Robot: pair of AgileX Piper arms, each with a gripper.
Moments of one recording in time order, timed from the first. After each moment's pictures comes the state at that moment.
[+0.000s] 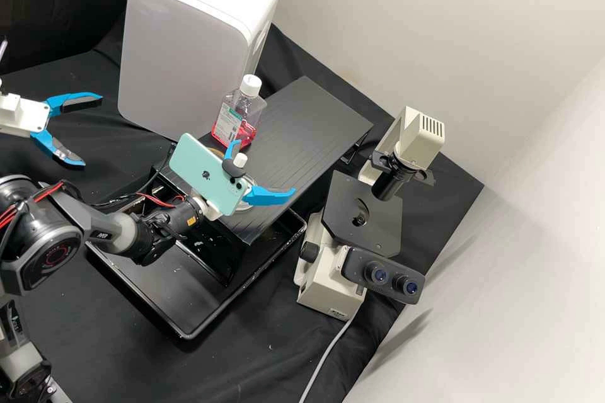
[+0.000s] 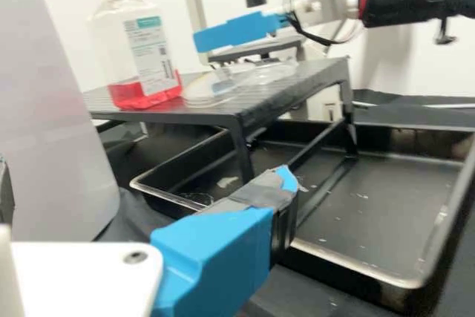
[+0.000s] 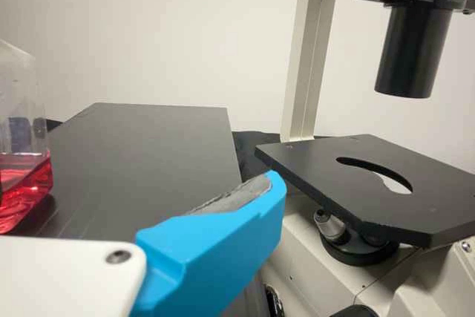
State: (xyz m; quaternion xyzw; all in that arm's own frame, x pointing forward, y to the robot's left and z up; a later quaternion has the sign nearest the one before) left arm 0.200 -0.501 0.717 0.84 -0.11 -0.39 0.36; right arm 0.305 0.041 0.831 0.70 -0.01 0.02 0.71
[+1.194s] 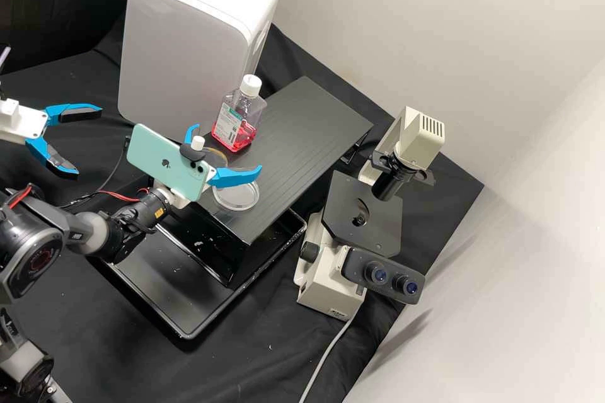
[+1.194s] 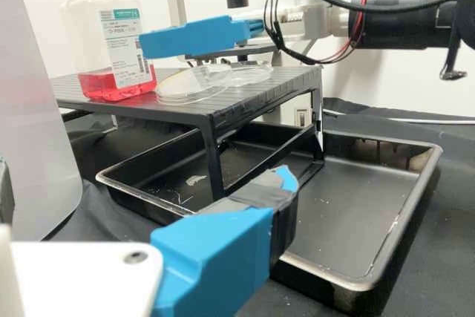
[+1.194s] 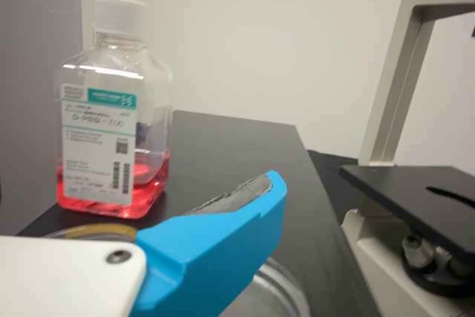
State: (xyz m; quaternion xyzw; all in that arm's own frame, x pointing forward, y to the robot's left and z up) left arm 0.195 -0.503 0.714 0.81 -0.10 -0.42 0.39; right arm 0.271 0.074 0.794 0.68 0.07 0.04 0.73
